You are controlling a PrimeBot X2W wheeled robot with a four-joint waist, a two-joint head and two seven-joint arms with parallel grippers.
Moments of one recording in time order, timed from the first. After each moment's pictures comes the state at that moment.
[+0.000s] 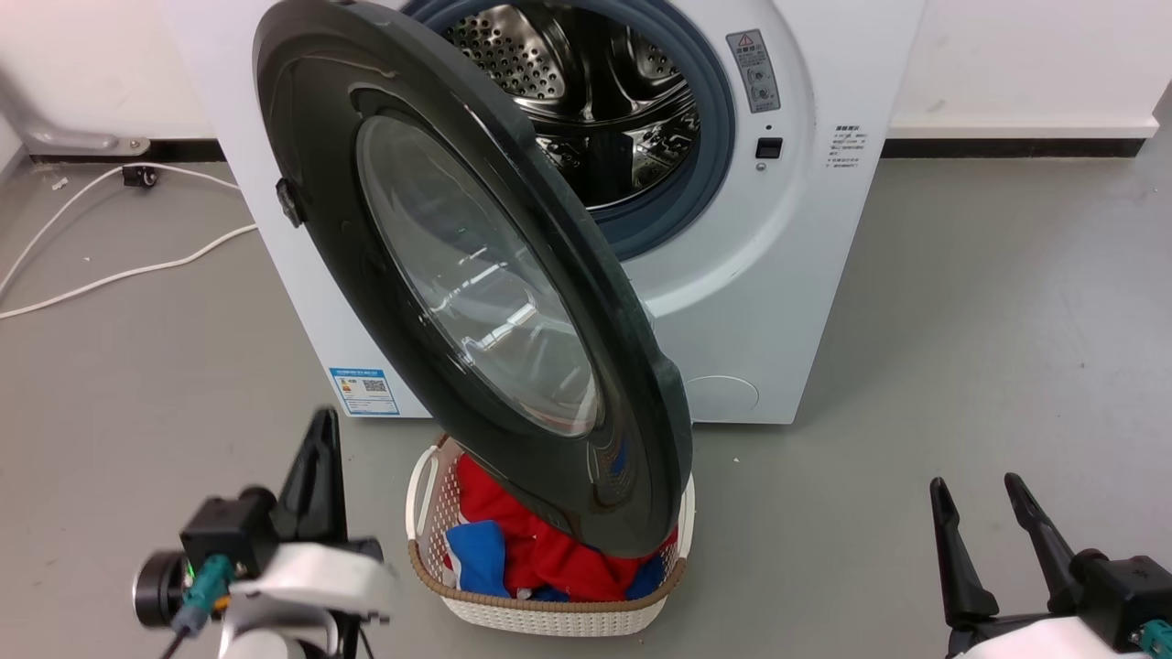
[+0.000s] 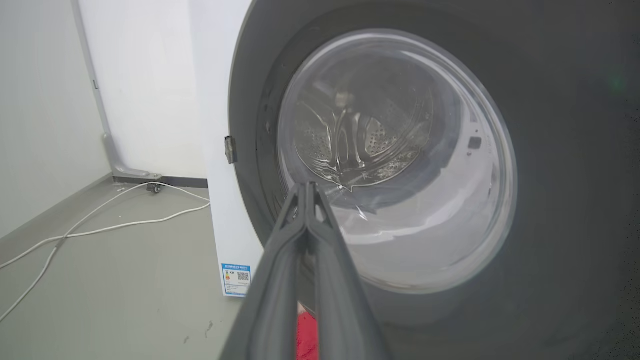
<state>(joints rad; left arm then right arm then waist) -0.07 0.10 -0.02 0.19 -0.19 -0.04 -0.26 0.15 -0.06 -0.05 -0.06 0.12 0.13 -0.10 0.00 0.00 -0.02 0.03</state>
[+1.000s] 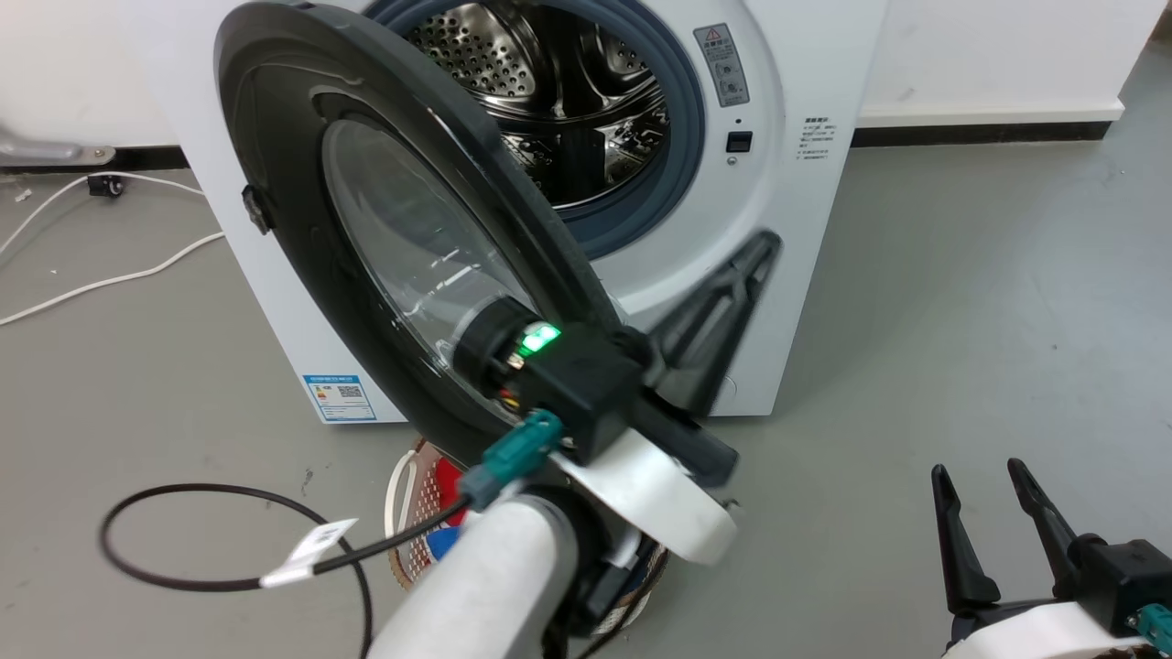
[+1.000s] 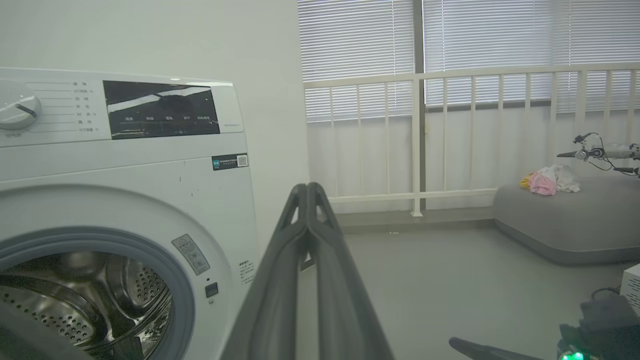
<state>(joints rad) -0.46 0.05 -0.57 -0.14 -0.31 -0.01 -0.03 0.13 -0.05 -0.05 -0.08 0.08 0.13 -0.08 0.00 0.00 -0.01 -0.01</state>
